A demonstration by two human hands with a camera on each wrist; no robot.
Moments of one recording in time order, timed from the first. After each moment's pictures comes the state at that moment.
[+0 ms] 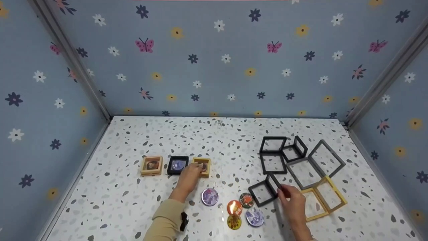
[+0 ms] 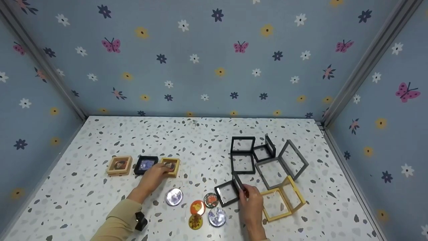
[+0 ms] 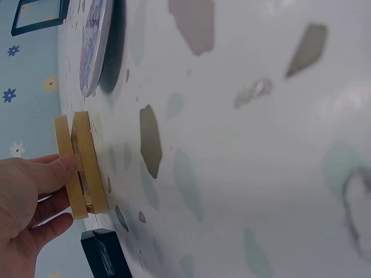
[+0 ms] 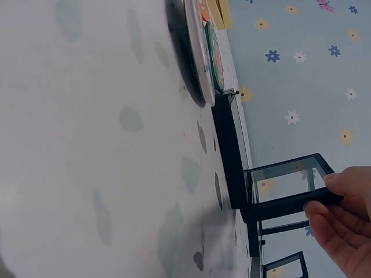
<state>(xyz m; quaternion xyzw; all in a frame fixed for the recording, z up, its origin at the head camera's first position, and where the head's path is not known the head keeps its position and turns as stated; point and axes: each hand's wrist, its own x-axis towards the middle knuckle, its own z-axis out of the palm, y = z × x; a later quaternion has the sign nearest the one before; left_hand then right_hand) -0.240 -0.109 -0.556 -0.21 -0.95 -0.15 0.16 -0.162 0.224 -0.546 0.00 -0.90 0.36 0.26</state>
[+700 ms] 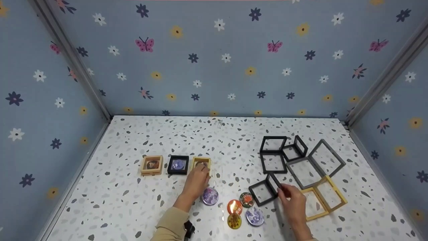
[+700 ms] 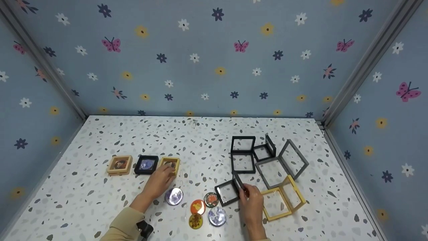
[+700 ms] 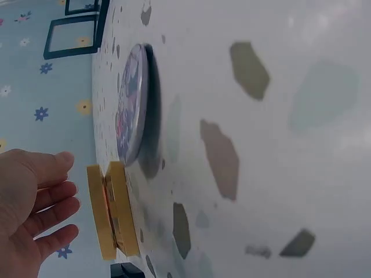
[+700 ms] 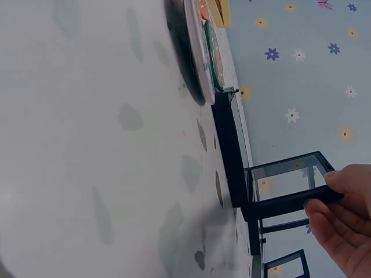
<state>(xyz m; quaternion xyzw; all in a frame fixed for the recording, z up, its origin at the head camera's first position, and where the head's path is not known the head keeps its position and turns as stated) -0.219 -0.085 -0.548 -0.19 -0.94 -0.22 0.19 -0.161 0.225 -0.545 0.01 -0.89 0.36 0.26</state>
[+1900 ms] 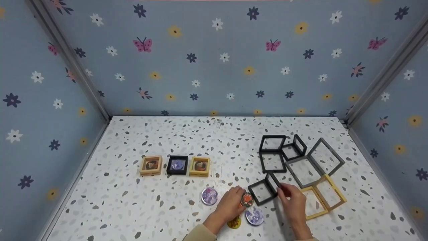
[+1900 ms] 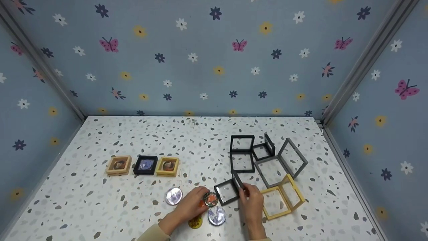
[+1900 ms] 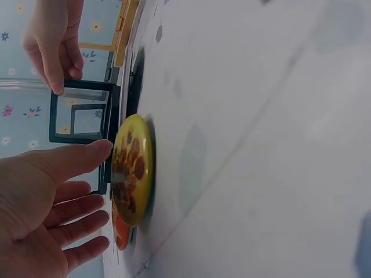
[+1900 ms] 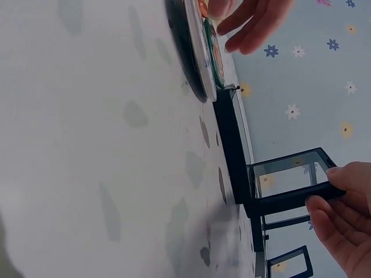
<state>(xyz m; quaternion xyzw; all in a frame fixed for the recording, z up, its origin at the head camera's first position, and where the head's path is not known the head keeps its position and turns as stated) -0.168 0.010 -0.558 -0.28 -0.93 -0.24 0.02 -0.161 0.227 -0.546 0.01 -0.88 0.38 0.27</state>
